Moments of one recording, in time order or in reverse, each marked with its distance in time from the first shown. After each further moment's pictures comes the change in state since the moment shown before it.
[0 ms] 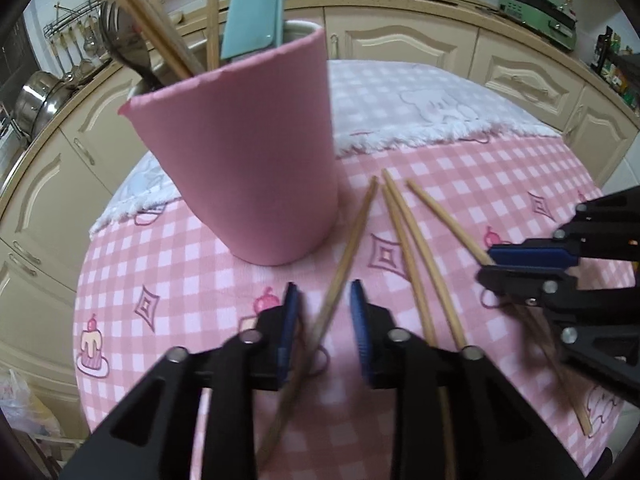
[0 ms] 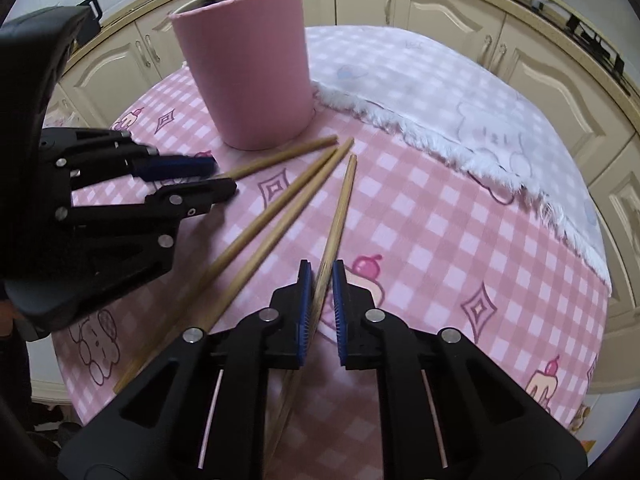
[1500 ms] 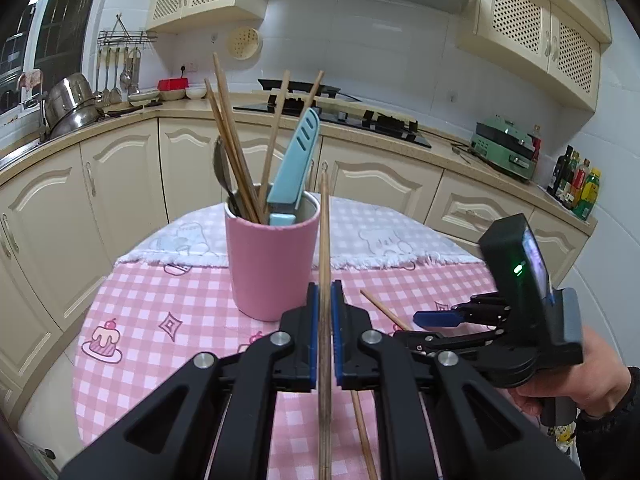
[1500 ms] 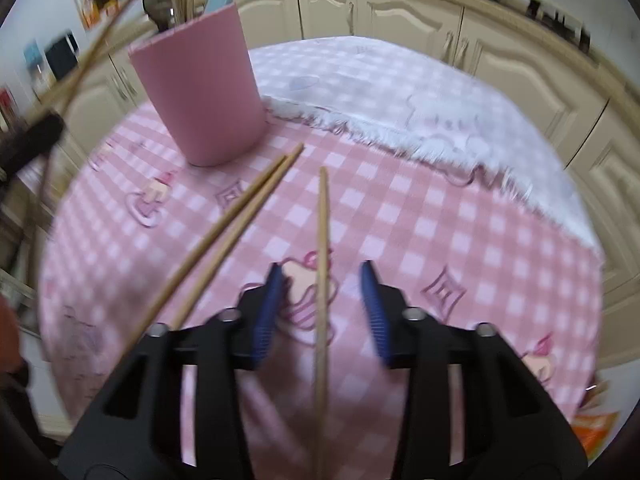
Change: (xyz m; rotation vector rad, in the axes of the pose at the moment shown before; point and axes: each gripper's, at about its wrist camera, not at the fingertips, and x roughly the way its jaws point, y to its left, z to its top) left arm -0.113 0.025 -0.044 -0.194 -0.464 -0.147; right arm -0.005 -0.021 -0.010 0.073 -0.064 -0.071
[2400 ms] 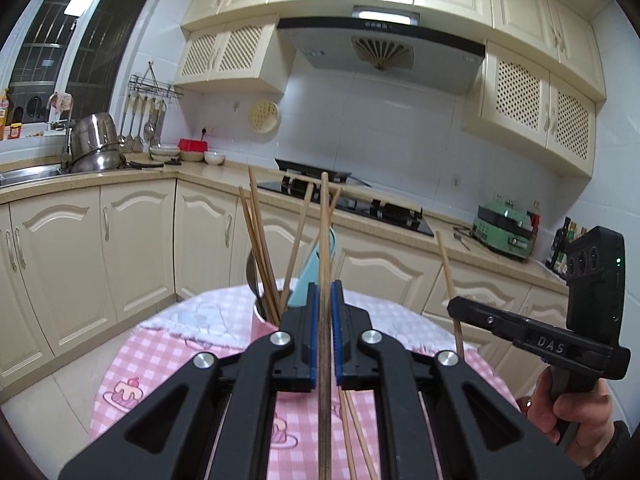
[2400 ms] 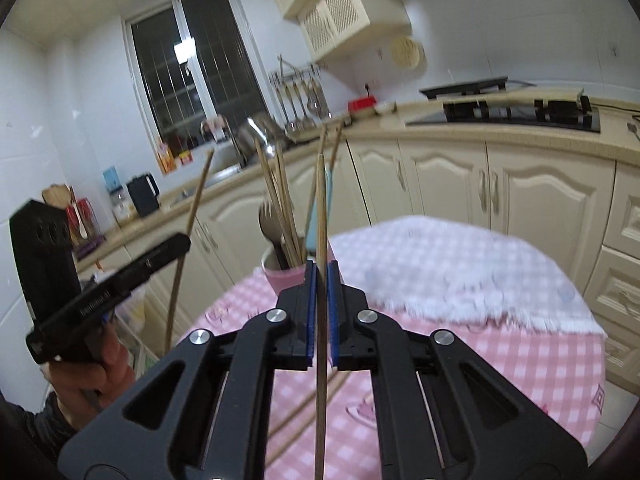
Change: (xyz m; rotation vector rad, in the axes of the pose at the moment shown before) left arm -0.050 0.014 0.034 -0.074 -0.301 0.012; right arm -0.130 -0.019 0.018 0.137 -0.628 0.330
